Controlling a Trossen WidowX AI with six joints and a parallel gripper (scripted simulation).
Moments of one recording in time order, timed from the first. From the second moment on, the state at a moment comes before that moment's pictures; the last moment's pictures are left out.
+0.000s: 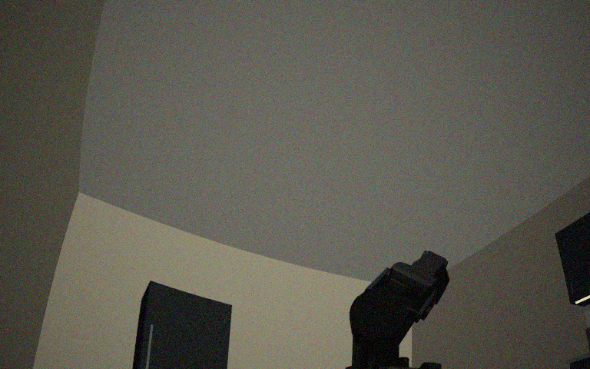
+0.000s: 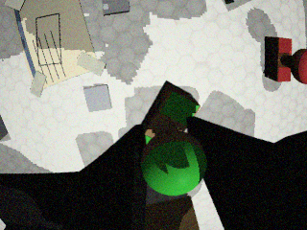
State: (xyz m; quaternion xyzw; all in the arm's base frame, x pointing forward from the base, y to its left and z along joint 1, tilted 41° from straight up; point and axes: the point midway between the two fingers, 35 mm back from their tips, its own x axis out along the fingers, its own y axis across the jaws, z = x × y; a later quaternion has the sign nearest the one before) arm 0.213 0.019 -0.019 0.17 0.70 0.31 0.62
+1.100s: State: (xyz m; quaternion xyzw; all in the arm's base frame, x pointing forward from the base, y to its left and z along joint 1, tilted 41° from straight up) arm 0.233 0.005 -0.010 0.17 0.70 0.31 0.62
